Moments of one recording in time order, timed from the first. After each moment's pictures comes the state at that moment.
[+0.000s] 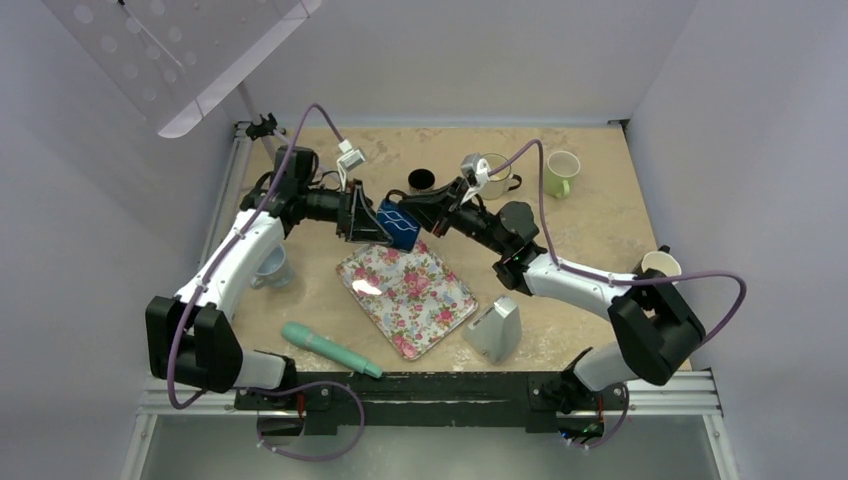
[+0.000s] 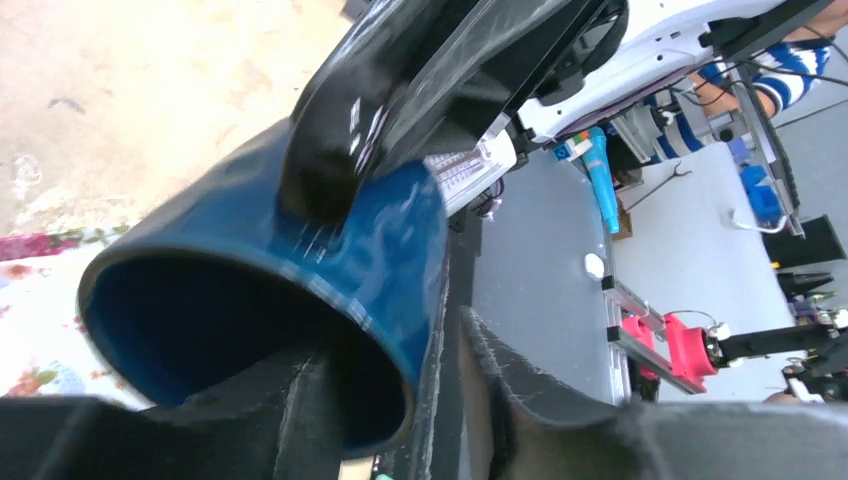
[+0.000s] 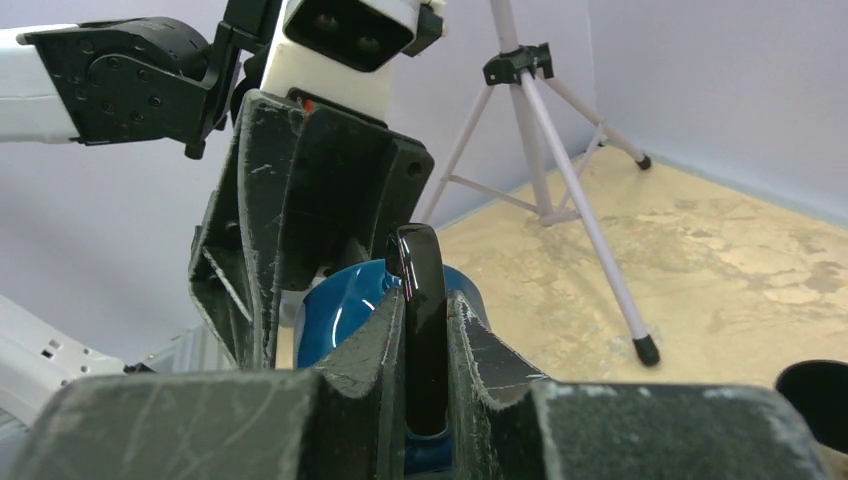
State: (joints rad) left arm -0.19 1.38 1.14 -0.55 1.29 -0.01; right arm 0.70 1.44 0.77 0.96 -0.36 0.42
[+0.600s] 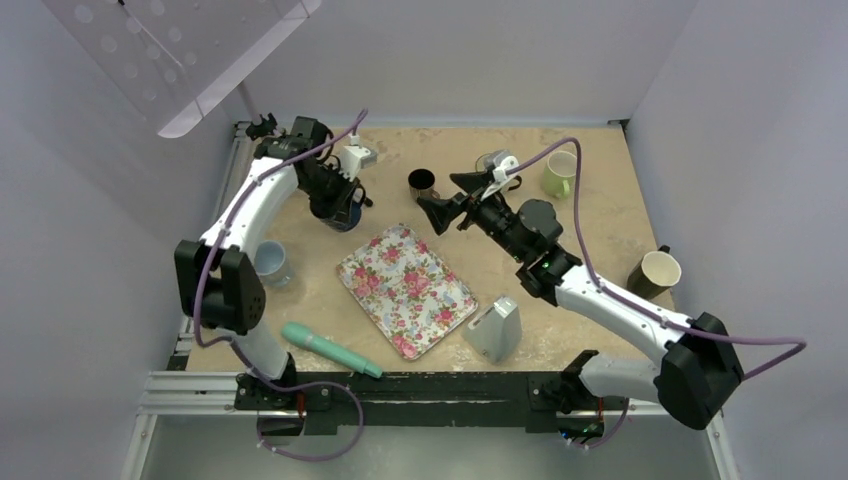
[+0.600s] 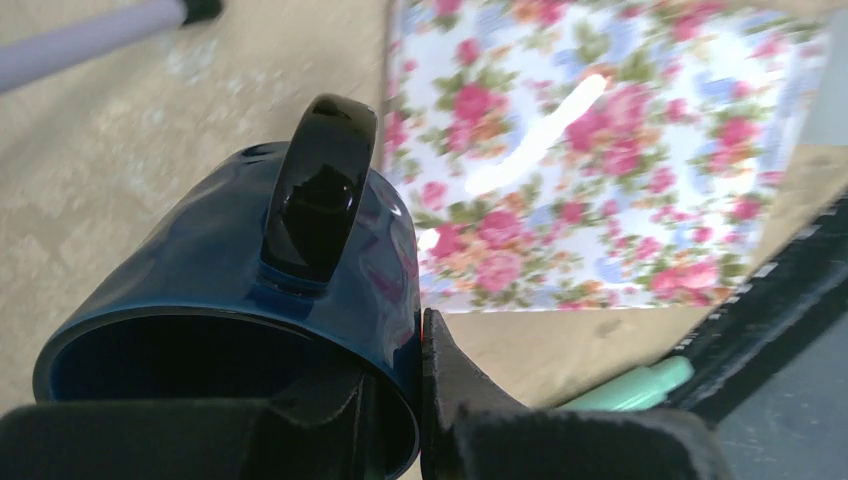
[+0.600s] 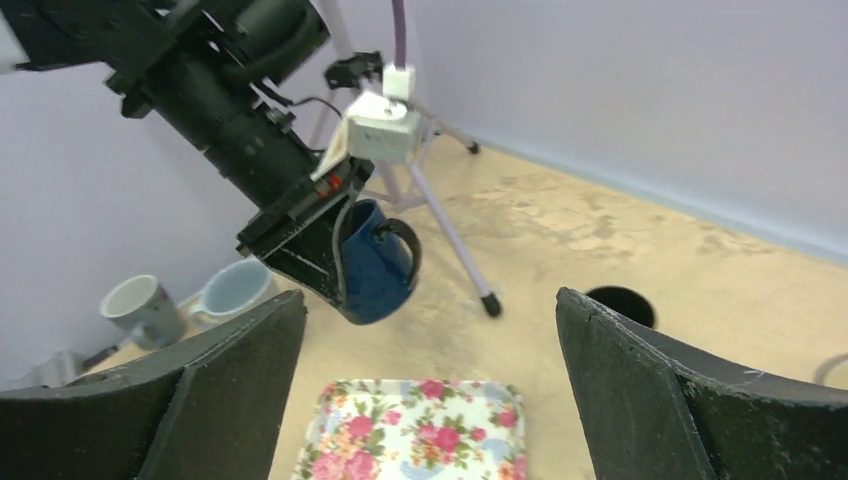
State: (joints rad) left arm -0.21 1.64 1.54 -1.06 0.47 0.43; right arm 0.70 1.22 0.78 0.61 -0.12 0.26
